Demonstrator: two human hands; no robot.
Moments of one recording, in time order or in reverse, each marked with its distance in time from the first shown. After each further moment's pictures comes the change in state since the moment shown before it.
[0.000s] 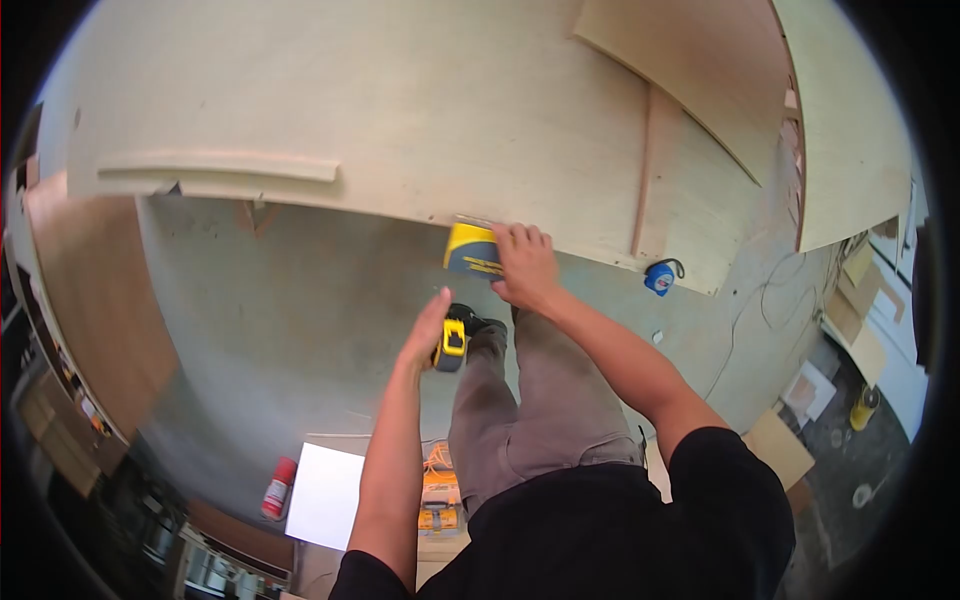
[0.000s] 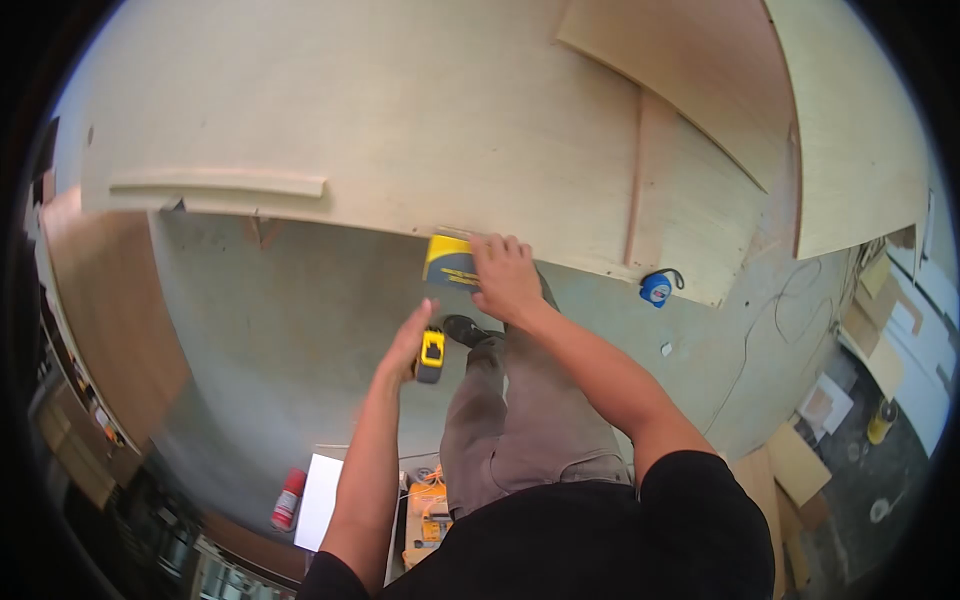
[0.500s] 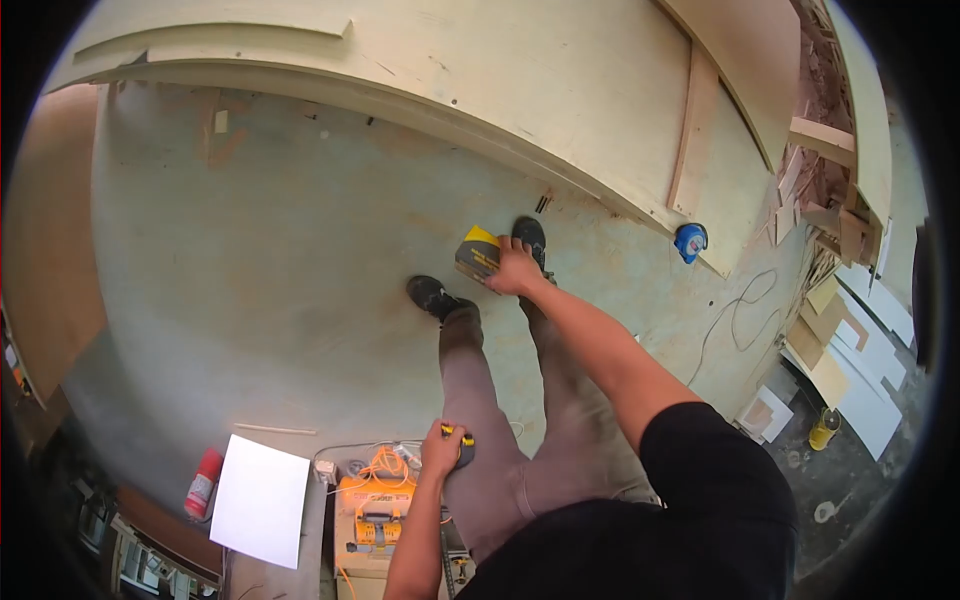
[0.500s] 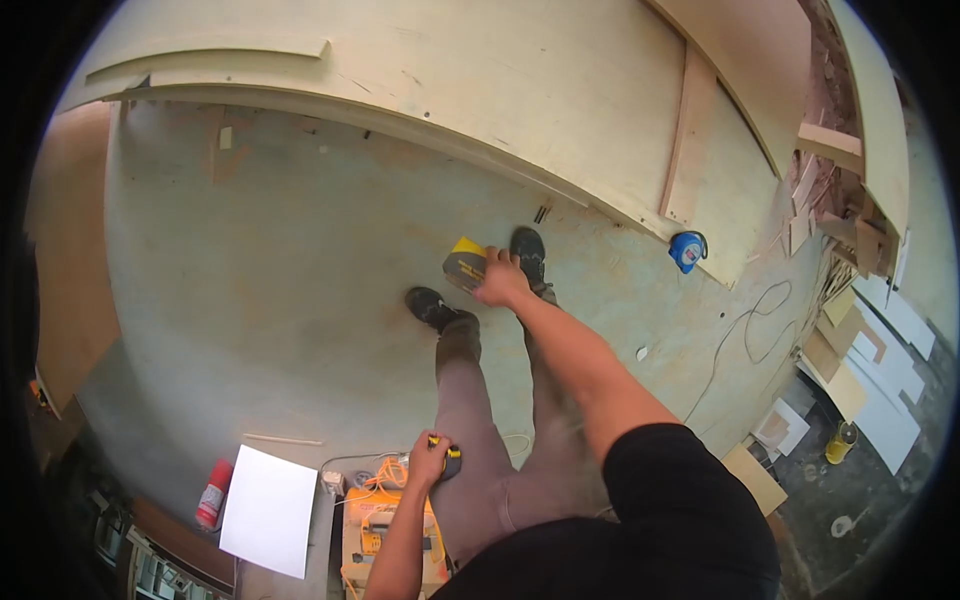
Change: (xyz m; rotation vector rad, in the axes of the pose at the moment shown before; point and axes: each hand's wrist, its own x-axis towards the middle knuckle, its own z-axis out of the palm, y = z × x) left_hand -0.061 -0.414 -0.022 0.286 0.275 -0.087; right_hand -0.073 0.050 0.262 0.028 -0.404 0.334
